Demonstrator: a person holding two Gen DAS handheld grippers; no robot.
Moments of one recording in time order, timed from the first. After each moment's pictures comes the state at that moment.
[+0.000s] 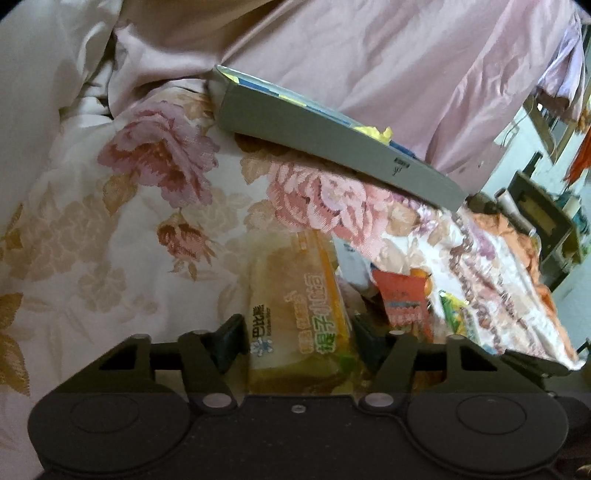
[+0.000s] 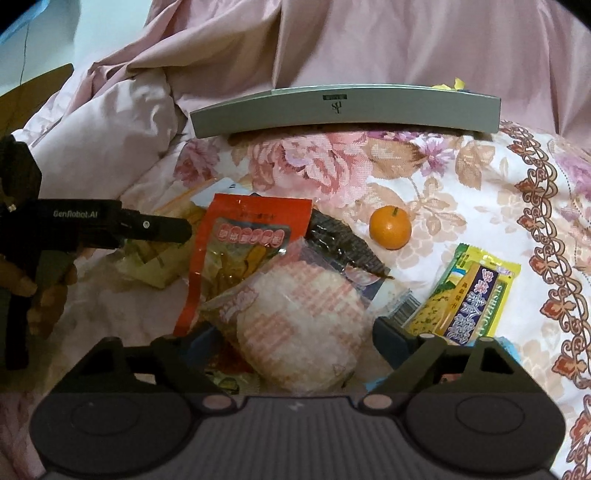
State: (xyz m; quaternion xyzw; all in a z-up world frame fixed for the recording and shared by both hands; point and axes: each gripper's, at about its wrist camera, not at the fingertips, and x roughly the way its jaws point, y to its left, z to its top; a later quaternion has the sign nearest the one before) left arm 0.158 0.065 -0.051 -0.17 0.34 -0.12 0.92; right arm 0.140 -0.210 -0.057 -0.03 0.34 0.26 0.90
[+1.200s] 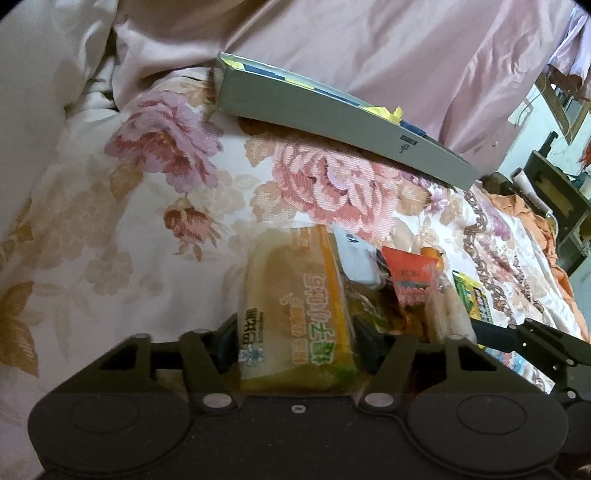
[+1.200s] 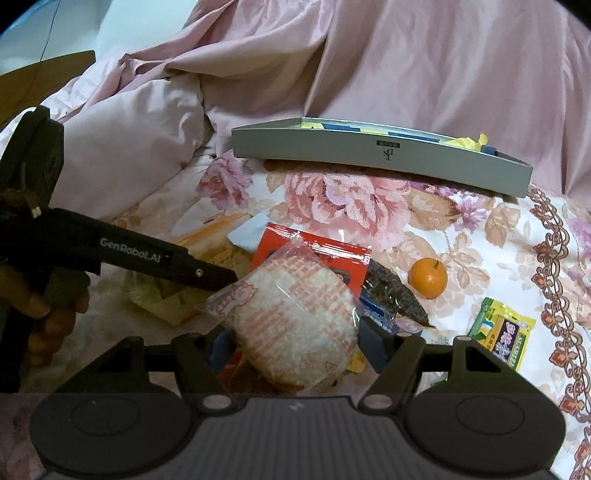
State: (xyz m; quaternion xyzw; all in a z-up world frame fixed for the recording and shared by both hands) left arm 0.155 0.056 -0.050 -0.15 0.37 -0.10 0.91; right arm 0.122 -0.163 -0.046 -0.08 0.28 0.25 0.92
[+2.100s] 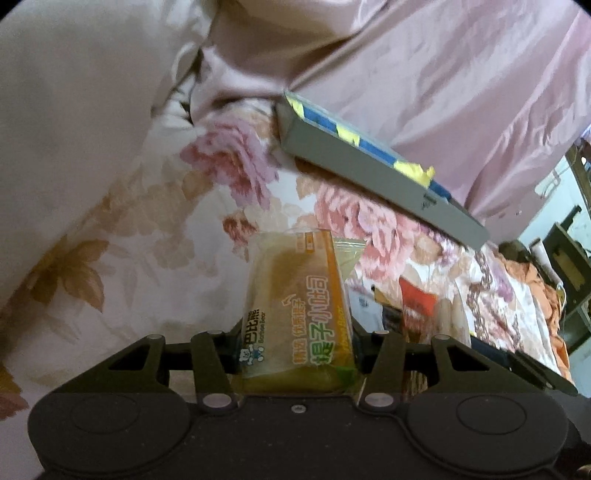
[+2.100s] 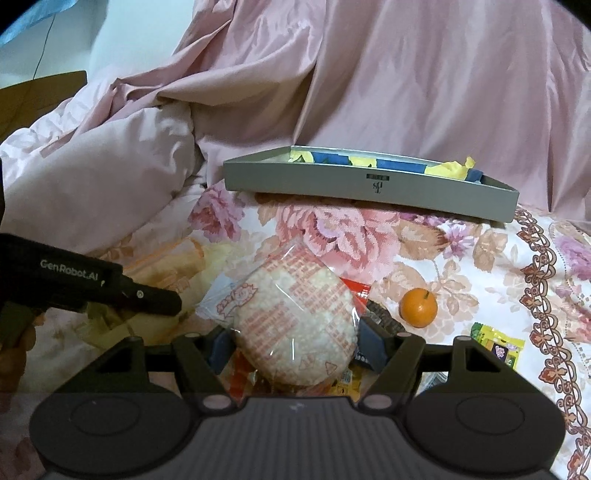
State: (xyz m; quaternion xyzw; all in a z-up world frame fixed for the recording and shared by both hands) left arm 0.105 0.075 -0.030 -0.24 0.32 -0.02 0.92; right arm 0.119 -0.161 -0.035 -0.06 0.25 0.24 0.94
